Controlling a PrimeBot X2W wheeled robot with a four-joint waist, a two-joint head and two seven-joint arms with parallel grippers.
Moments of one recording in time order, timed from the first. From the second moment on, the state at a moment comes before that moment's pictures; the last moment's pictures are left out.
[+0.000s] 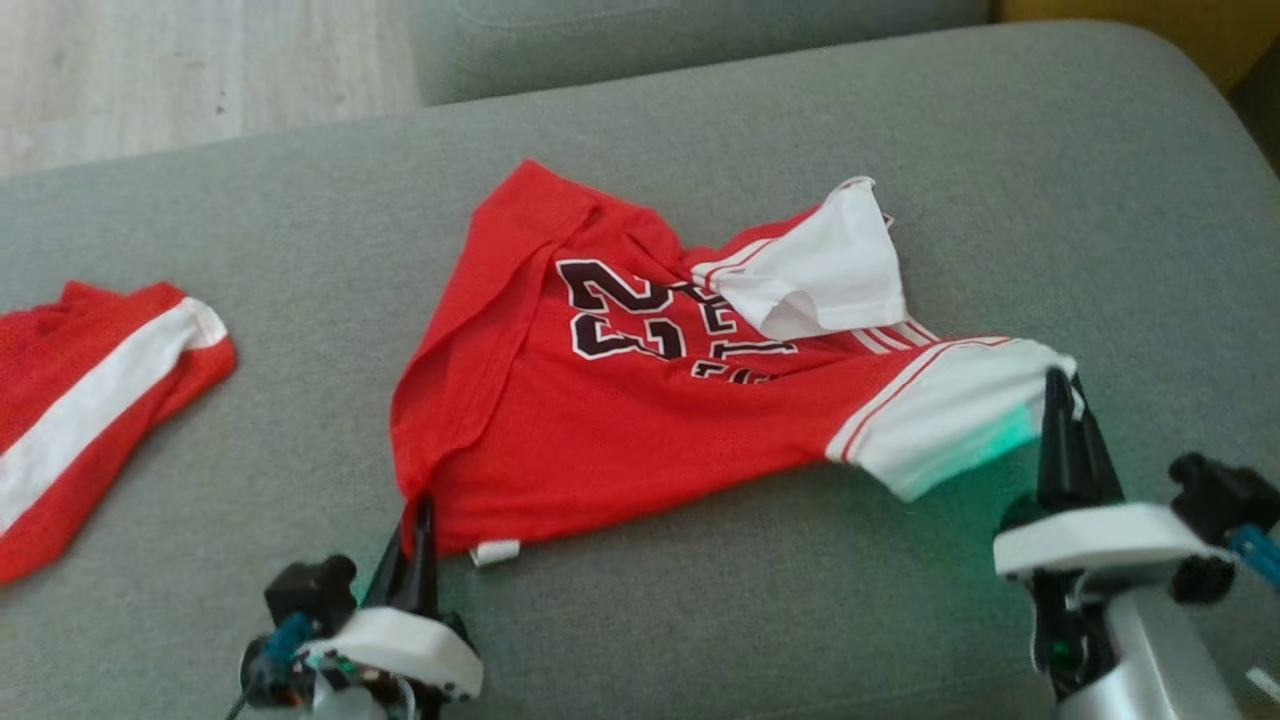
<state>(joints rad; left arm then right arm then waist) -0.19 0.05 -0.25 0.71 -0.41 -0.10 -0.26 -0.14 -0.04 -0.02 0.43 0.40 0.13 -0.26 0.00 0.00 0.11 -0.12</state>
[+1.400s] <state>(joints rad) -1.20 0.14 -0.17 0.61 -0.71 -0.01 -0.21 -1.33 -0.13 -0.06 0.65 0.46 0.13 -0.25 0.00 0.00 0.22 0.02</state>
